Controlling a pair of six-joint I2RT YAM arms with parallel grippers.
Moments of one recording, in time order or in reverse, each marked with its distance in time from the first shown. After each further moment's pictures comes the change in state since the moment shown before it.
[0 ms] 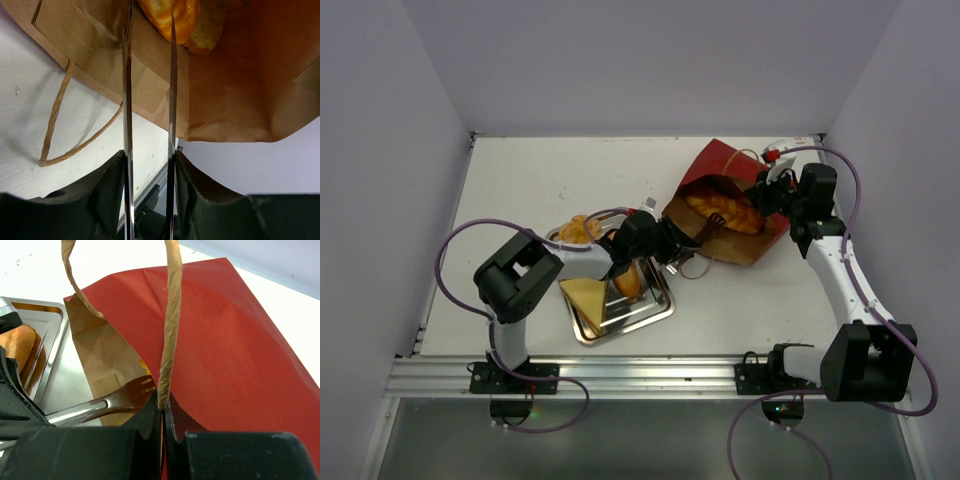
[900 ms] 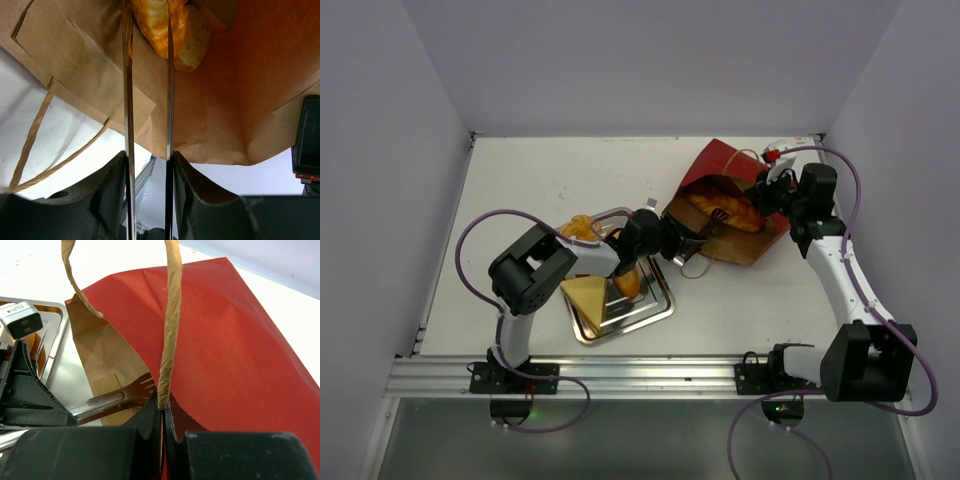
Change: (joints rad) left arm 0.008 0.100 0.053 0.100 -0.005 -0.161; right arm 0.000 0.000 0.000 0.000 0.000 0.000
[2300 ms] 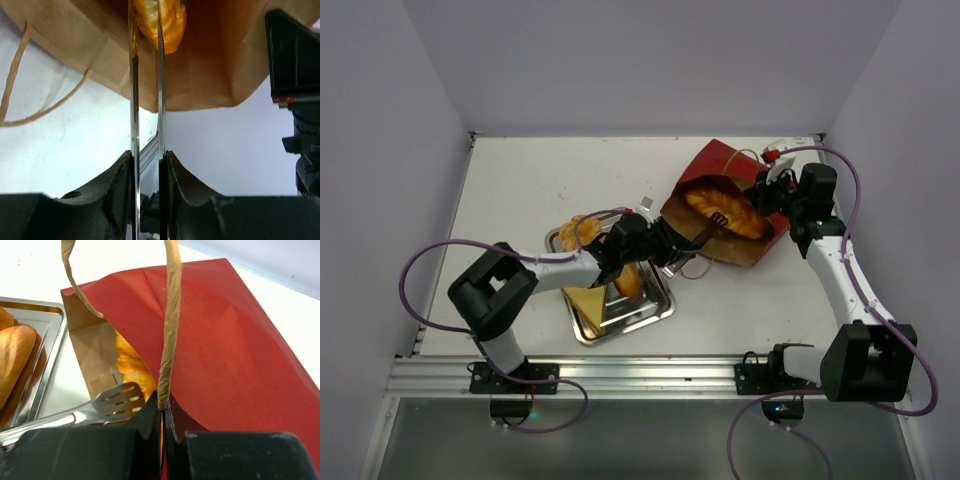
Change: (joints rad) left arm -0.035 -0.248 -0.117 -0.098 0.010 0.118; right arm 0.000 0.000 0.000 0.001 -0.001 0.000
